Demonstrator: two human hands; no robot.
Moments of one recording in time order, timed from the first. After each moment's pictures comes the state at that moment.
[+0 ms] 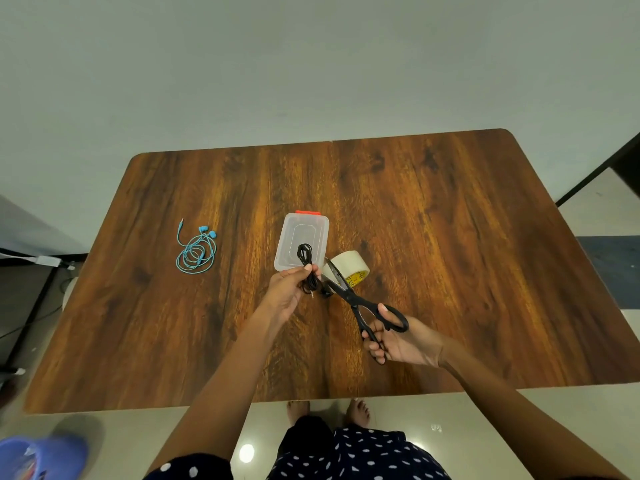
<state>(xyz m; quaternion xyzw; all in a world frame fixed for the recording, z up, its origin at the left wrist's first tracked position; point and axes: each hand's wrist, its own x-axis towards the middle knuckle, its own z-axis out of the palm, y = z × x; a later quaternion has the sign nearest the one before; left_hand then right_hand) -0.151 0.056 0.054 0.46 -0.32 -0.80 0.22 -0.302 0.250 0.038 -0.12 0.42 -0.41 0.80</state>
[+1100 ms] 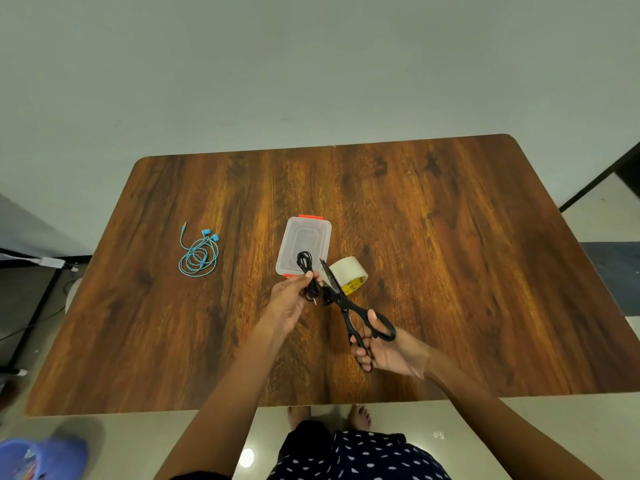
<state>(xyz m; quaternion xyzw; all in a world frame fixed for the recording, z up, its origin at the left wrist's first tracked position) -0.148 0.065 0.056 0.47 -0.29 -0.80 0.24 -0.276 0.240 0.036 -0.12 0.41 -0.44 0.79</state>
